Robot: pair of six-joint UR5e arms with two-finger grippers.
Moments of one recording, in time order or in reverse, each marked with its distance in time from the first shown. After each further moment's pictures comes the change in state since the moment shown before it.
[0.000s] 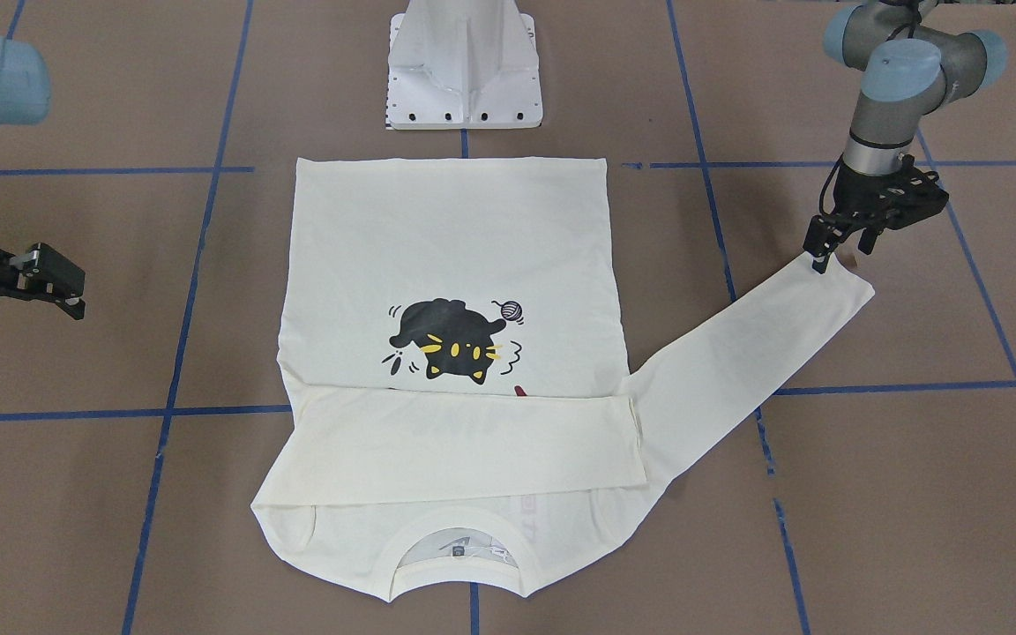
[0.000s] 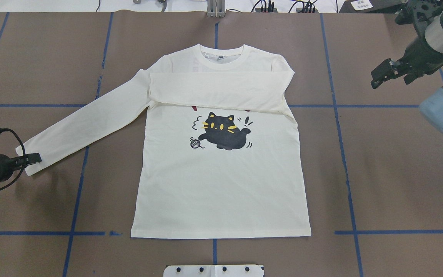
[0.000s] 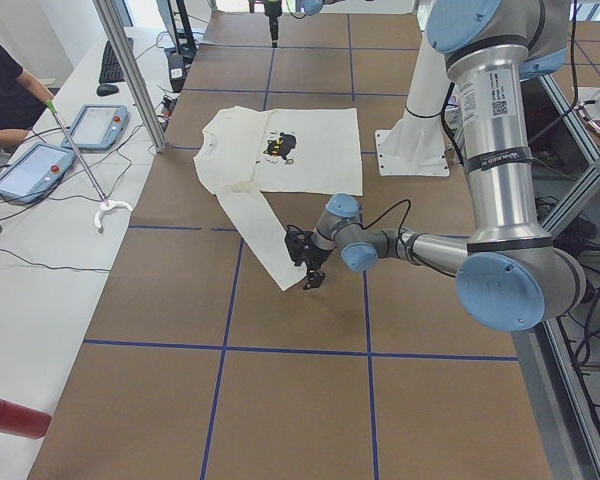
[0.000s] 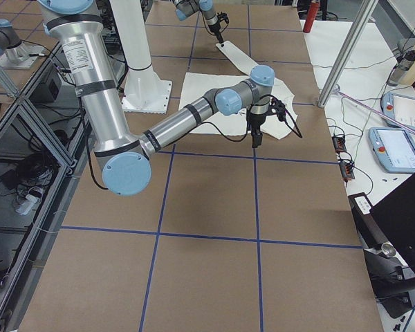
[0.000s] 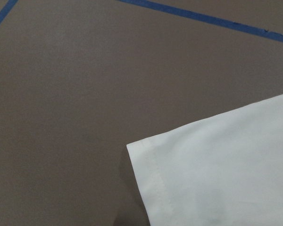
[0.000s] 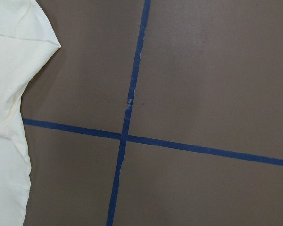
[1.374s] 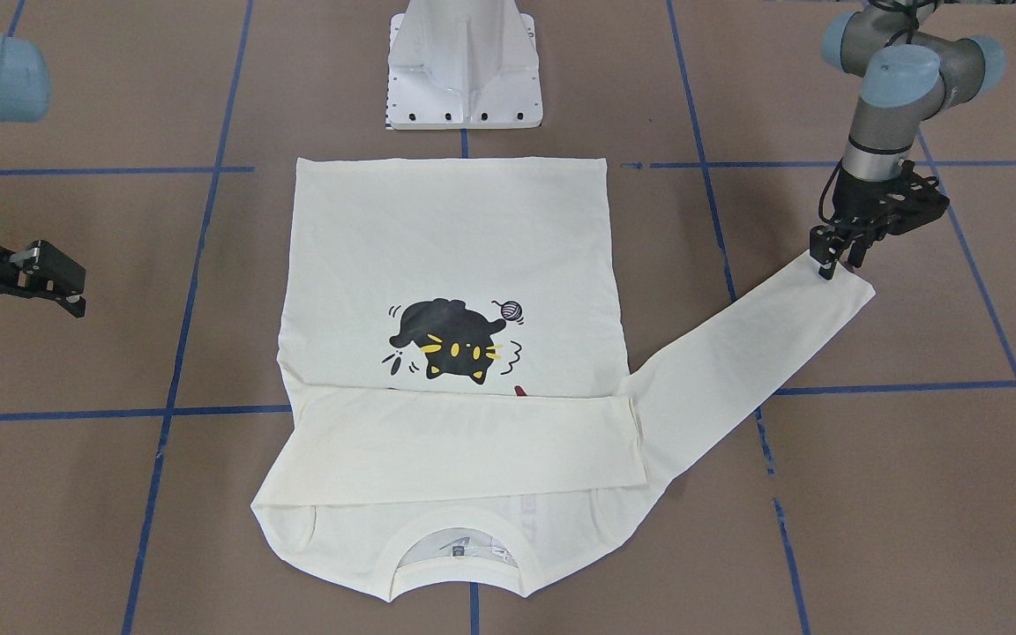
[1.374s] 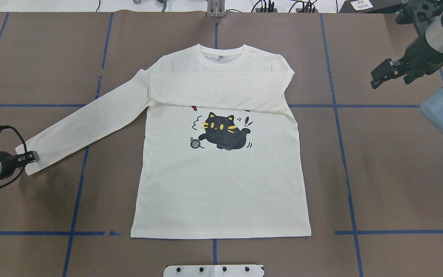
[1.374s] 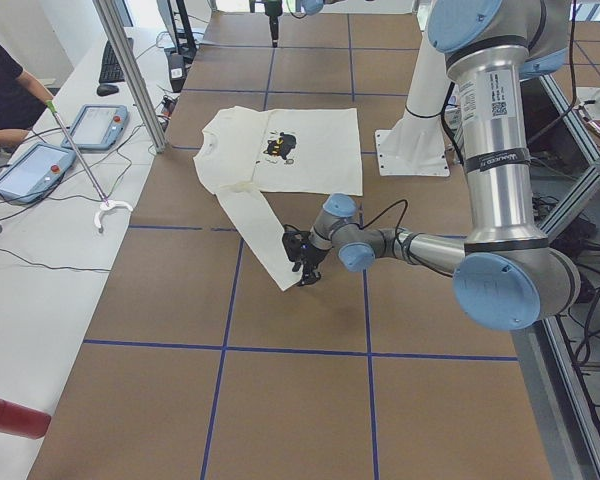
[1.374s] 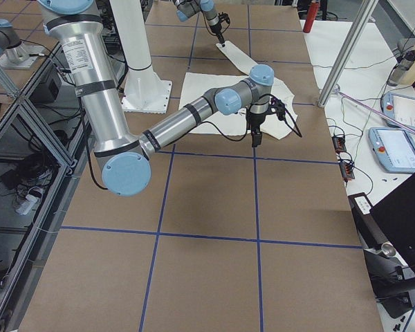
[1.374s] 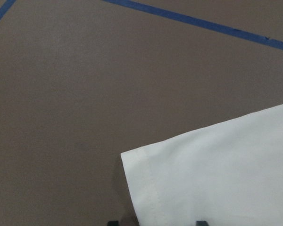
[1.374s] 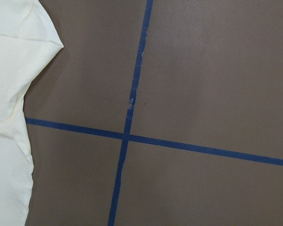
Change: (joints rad) left arm -0.011 -0.019 0.013 -0.001 -0.001 -0.013; right arm 0.000 -0.001 0.006 0.000 0.002 0.000
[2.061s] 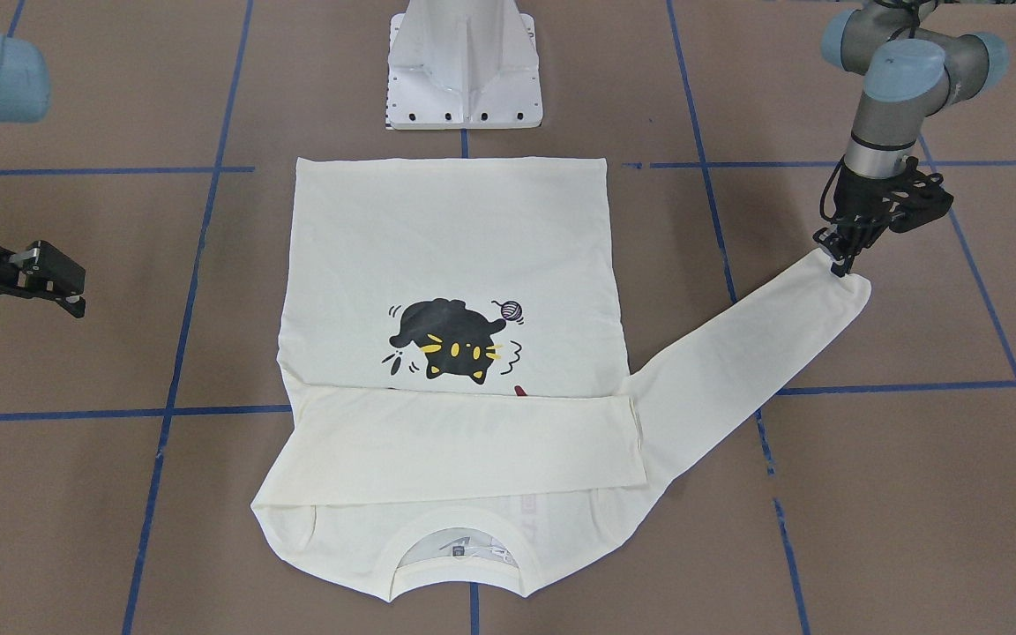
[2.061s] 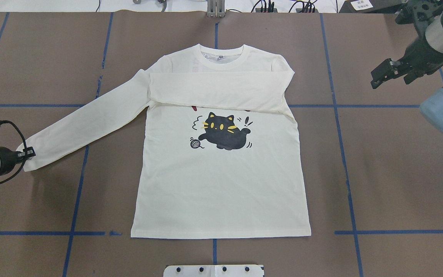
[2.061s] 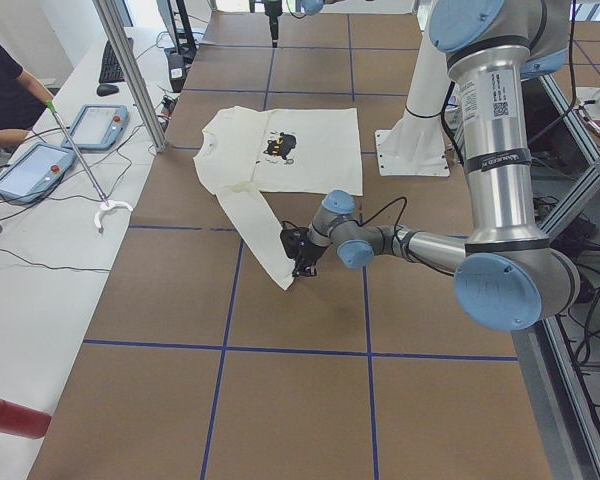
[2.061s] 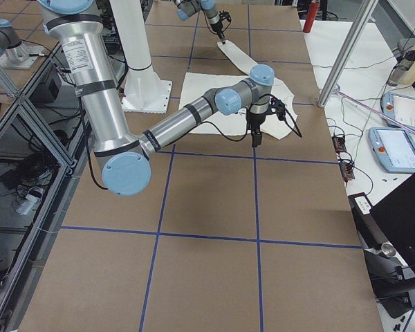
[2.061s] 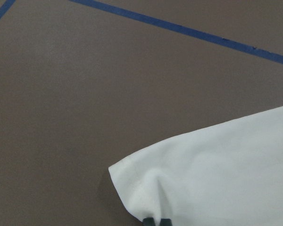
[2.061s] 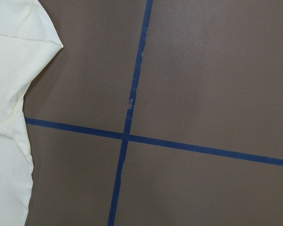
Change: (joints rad) left arm -0.024 -0.002 -0.035 0.009 -0.006 0.005; right arm 0.001 0.000 -0.001 0.000 0.001 -0.001
